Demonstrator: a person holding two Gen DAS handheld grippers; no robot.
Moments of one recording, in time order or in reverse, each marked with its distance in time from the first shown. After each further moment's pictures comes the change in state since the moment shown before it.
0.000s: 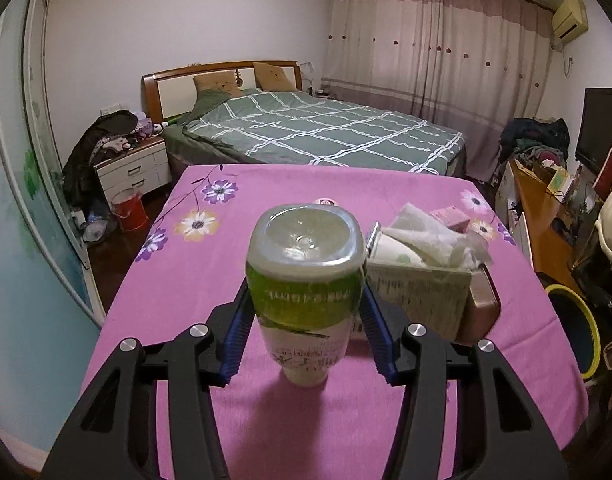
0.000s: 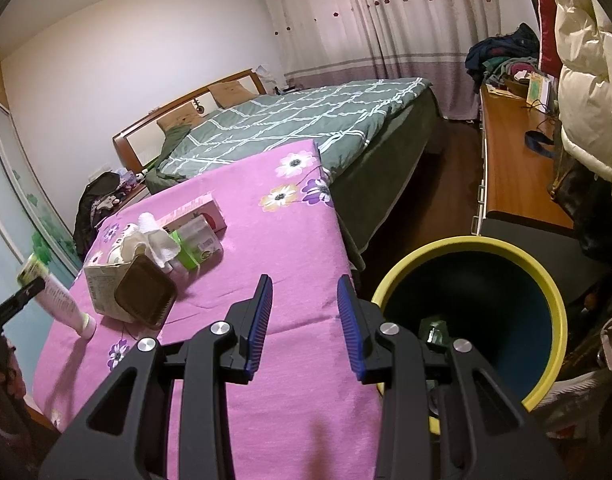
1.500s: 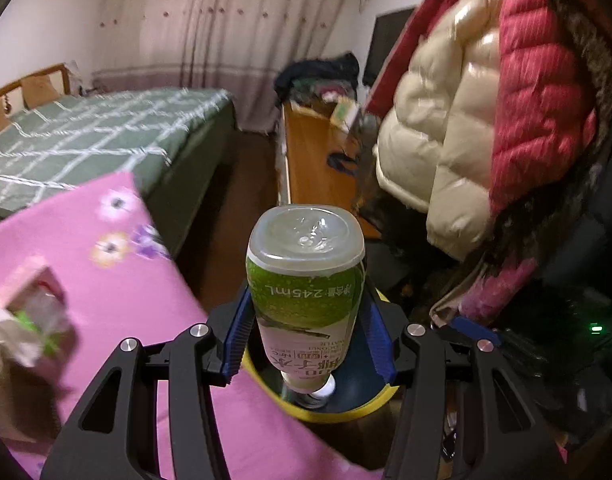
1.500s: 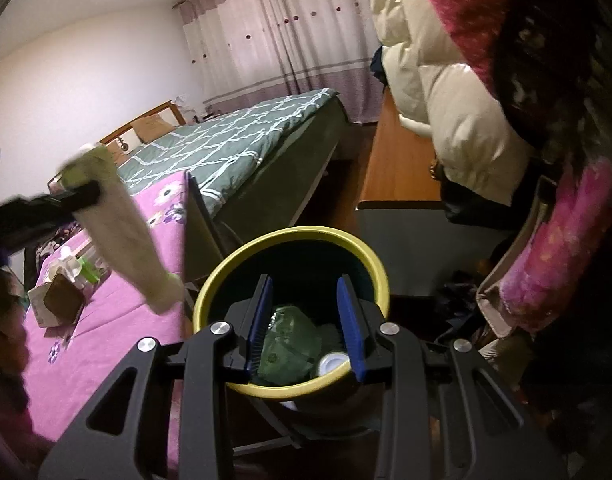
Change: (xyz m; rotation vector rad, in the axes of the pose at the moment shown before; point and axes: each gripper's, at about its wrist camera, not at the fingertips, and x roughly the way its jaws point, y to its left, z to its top) left arm 0.010 -0.380 0.000 0.357 0.146 -0.723; right arm -0.094 -0.149 -0.032 0.164 -0.083 -0.240
